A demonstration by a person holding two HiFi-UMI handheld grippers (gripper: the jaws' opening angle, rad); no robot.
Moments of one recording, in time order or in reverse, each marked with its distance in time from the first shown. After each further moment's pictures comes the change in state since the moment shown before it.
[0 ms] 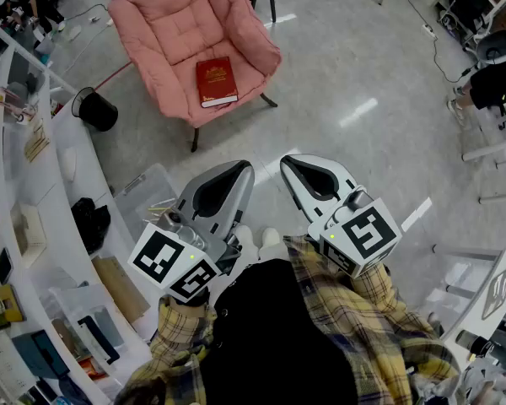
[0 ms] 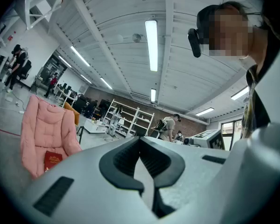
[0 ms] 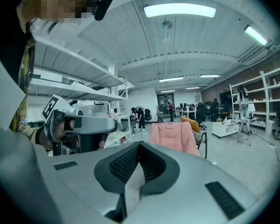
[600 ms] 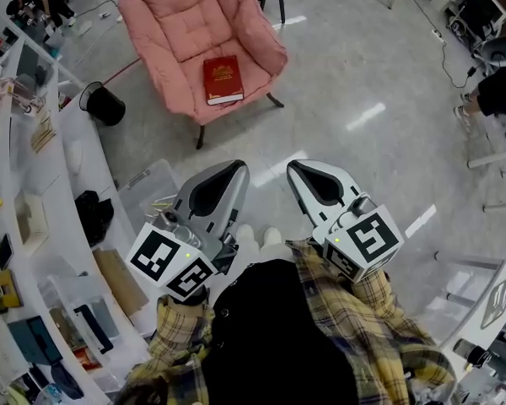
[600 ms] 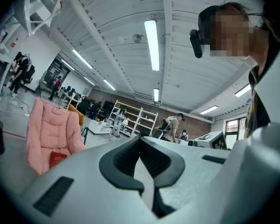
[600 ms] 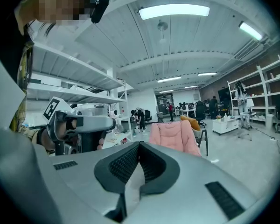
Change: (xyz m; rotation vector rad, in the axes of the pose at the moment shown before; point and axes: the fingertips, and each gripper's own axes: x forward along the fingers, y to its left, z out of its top) left arm -0.005 -0.007 -0.004 0.016 -0.006 0.052; right arm -0.023 -0.005 -0.011 0.055 -0.016 -0.005
